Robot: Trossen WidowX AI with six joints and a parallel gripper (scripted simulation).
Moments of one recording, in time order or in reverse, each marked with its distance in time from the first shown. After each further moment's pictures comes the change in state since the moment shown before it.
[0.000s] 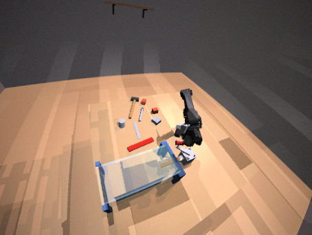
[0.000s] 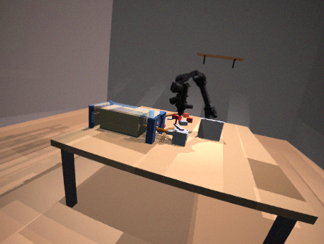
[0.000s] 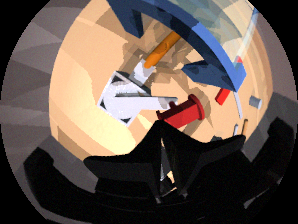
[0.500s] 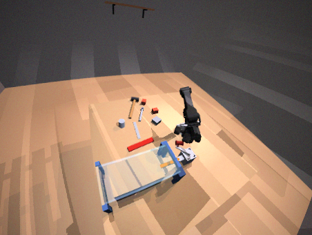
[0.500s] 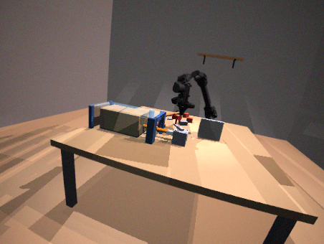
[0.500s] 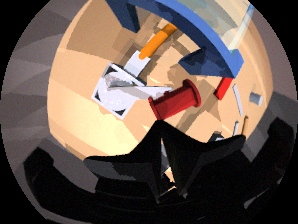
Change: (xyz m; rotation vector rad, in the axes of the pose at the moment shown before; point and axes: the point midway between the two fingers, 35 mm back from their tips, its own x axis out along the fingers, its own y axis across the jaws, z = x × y) arm 0.000 -0.008 -0.021 -0.001 0.002 -0.001
